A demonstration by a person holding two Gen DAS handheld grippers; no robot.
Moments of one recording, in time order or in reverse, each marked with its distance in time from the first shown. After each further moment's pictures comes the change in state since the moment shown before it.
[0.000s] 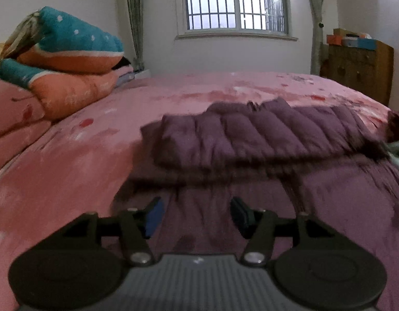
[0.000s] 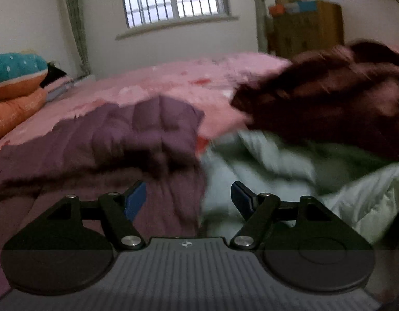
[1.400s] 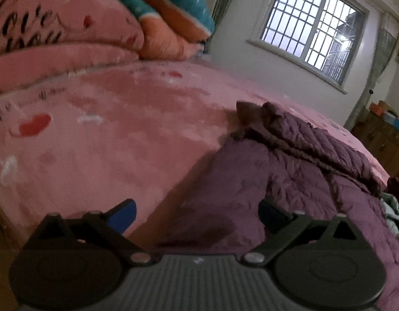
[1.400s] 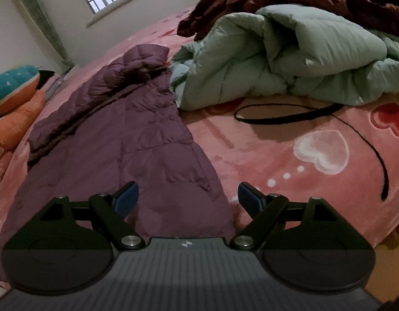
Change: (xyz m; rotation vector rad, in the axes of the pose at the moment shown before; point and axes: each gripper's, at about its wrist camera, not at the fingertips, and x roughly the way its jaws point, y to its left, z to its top) left arm -0.106 0.158 -0.108 -0.462 0.030 0.009; right arm -0.159 -0.039 -0.104 0.307 0.191 0.021
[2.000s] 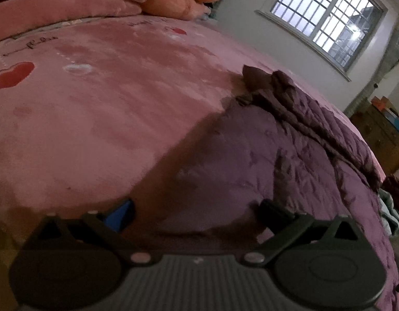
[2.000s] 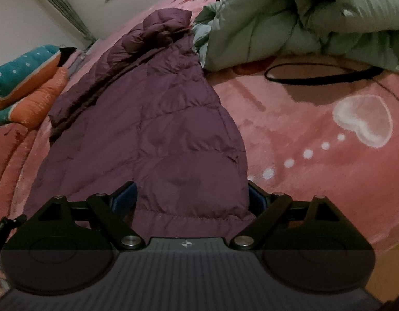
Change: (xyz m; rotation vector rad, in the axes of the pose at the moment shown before) left arm 0.041 0.005 -0.009 -0.080 0.176 -0.052; right arm 0.020 -0.001 -0.003 0.006 0.154 0.159
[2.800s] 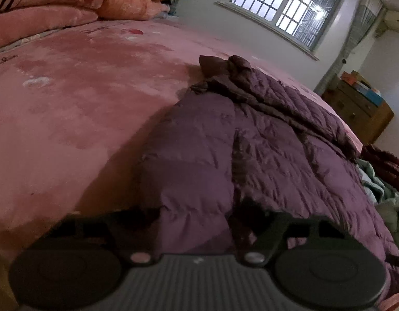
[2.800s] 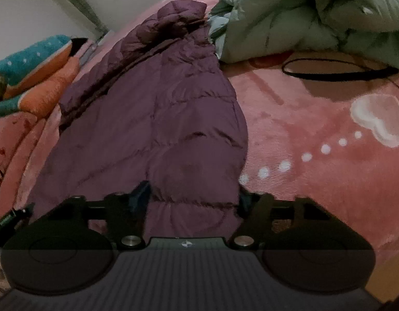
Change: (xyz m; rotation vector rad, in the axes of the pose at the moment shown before) left arm -0.003 -0.023 -0.010 0.135 0.011 -0.104; right arm 0.004 0.006 -0.002 -0.073 0.032 0.019
